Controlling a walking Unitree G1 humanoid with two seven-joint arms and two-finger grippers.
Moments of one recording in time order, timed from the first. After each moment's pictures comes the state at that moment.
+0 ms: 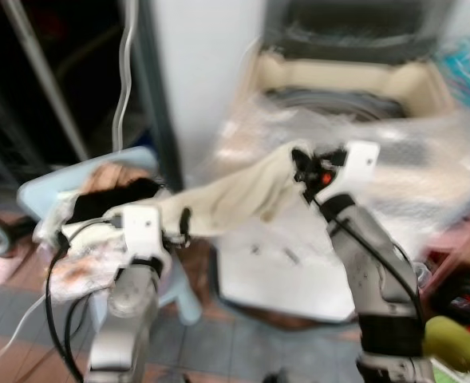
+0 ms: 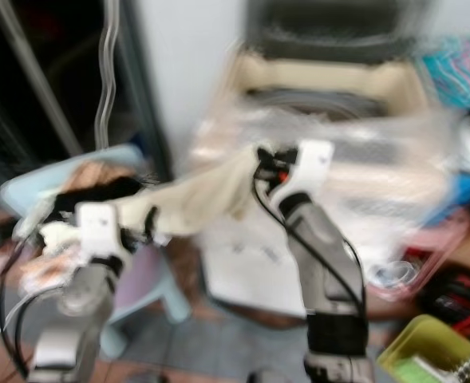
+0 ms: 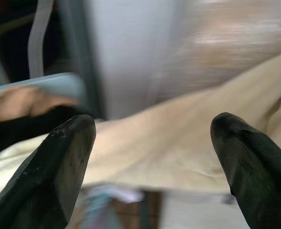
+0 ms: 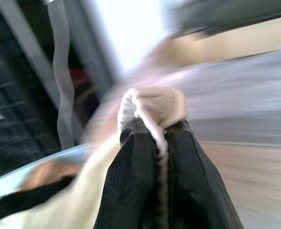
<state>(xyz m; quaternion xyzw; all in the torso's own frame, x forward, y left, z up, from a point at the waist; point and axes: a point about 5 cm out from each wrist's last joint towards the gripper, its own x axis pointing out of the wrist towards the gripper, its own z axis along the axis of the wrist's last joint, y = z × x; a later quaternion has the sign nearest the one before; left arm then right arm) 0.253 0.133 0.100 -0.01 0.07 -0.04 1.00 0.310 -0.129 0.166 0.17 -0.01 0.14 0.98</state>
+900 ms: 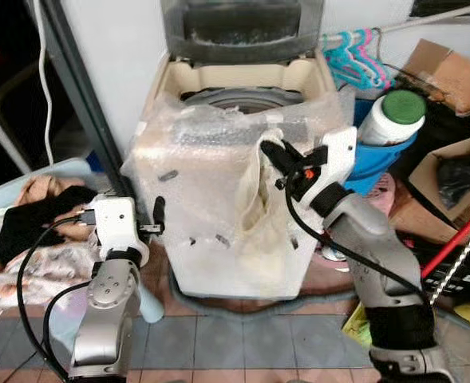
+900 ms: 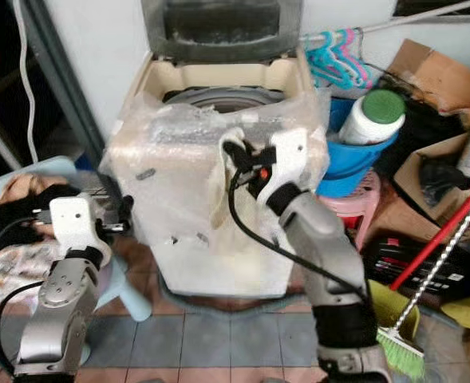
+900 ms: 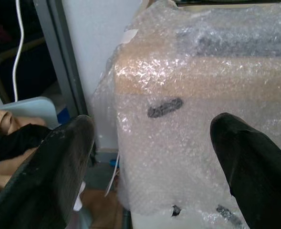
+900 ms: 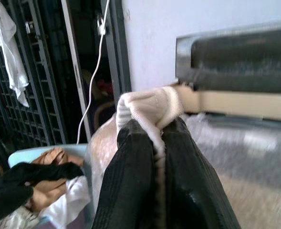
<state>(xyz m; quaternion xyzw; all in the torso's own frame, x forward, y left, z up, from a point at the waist) 0.260 0.164 0.108 0.00 0.04 0.04 1.00 0.306 -0.109 0.197 0.07 -0.08 0.32 0.94</state>
